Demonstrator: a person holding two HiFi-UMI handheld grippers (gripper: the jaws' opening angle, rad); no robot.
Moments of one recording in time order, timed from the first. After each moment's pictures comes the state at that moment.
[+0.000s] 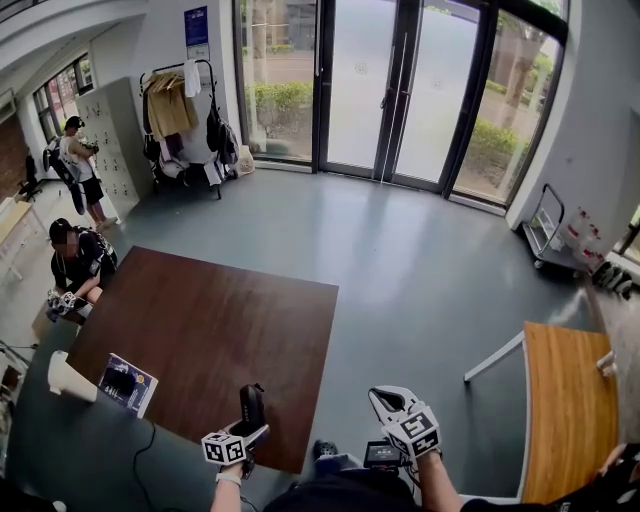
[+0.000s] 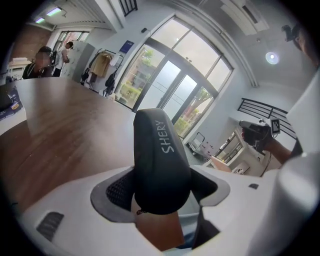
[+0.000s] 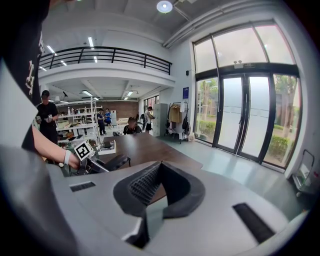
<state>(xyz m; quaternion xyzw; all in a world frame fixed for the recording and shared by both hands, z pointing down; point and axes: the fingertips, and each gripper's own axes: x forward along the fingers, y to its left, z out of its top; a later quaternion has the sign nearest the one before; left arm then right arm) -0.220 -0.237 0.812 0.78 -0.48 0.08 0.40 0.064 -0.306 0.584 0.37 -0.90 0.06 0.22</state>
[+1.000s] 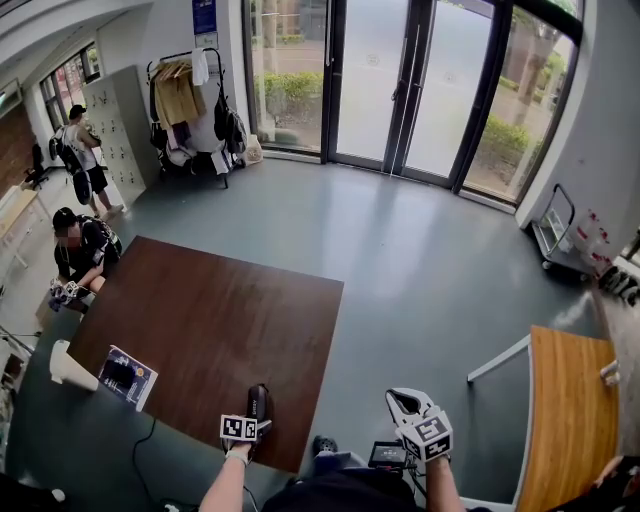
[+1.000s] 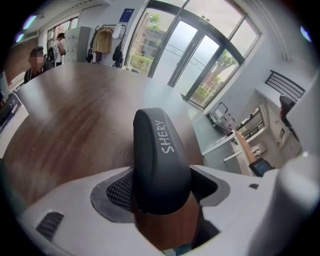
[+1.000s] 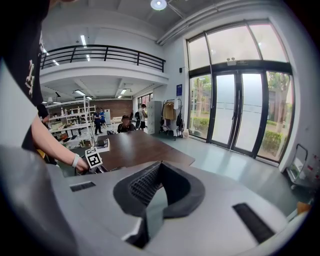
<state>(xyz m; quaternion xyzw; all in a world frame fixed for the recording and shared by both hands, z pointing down) -0.229 -0.255 0.927 0.68 -0.49 0.28 0.47 0.108 -0.323 0.597 0.40 -0.89 0.08 0.22</state>
